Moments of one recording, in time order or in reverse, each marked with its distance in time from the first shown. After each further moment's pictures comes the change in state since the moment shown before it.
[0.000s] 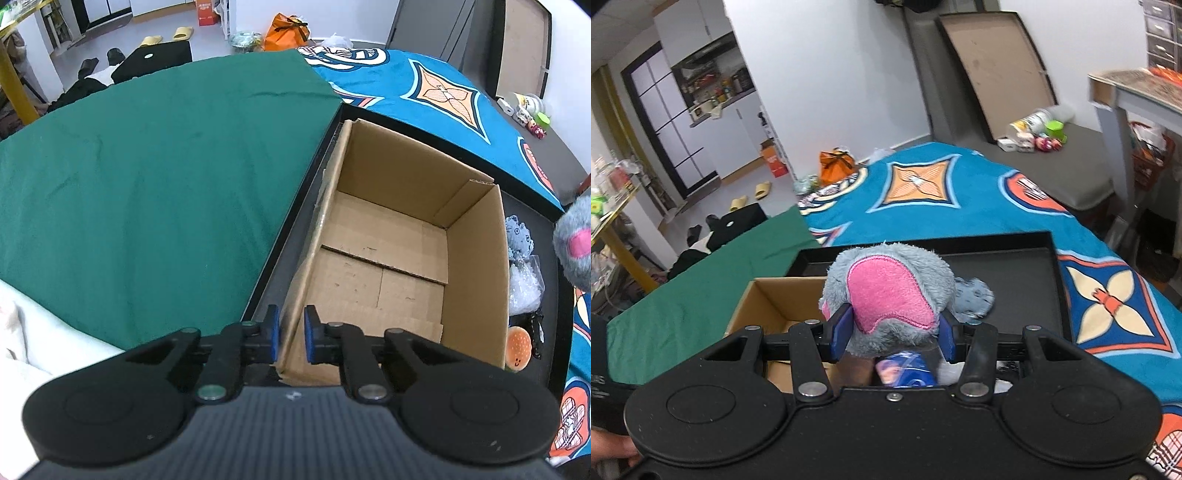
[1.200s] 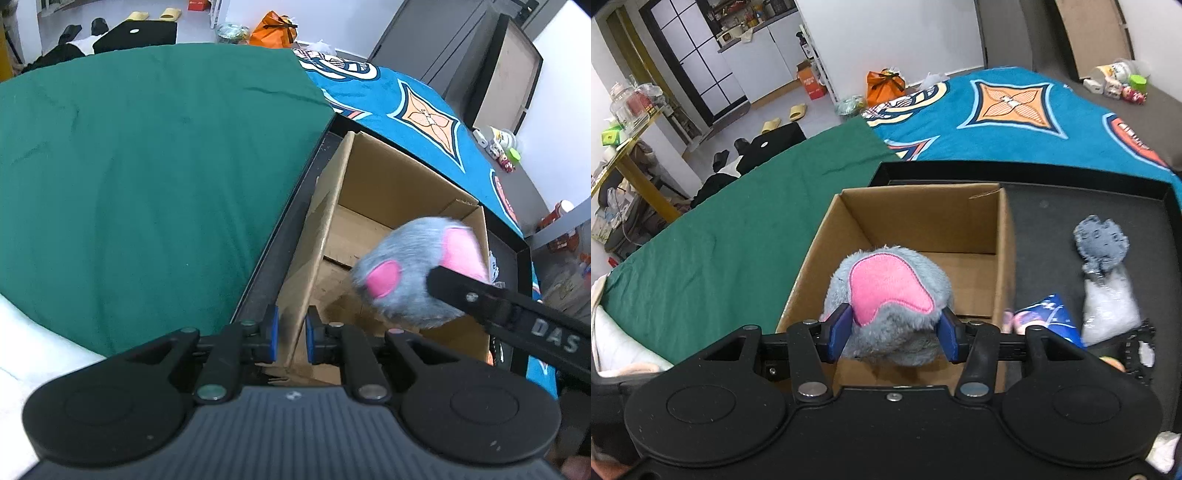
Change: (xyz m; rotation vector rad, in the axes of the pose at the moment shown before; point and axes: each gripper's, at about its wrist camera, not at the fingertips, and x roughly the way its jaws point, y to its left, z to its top) left arm 0.005 0.048 -0.002 -0.106 -0.006 -0.205; right arm 0.084 0.109 -0.029 -0.062 0.244 0.074
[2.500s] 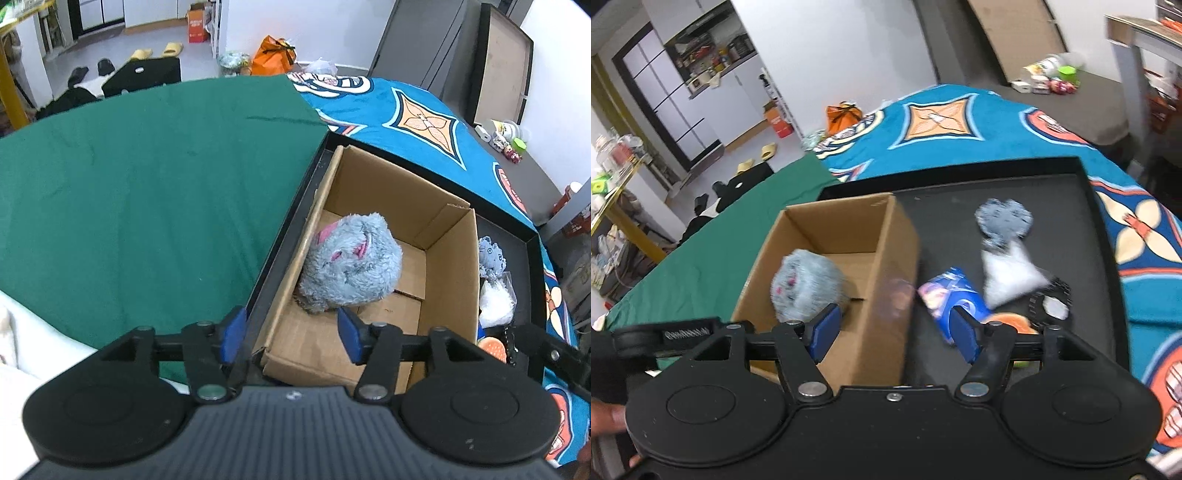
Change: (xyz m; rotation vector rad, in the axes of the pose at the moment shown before) left arm -0.026 -0.037 -0.010 0.104 -0.083 0.128; right arm -0.077 -0.074 -0.039 0.132 -0.096 -0.053
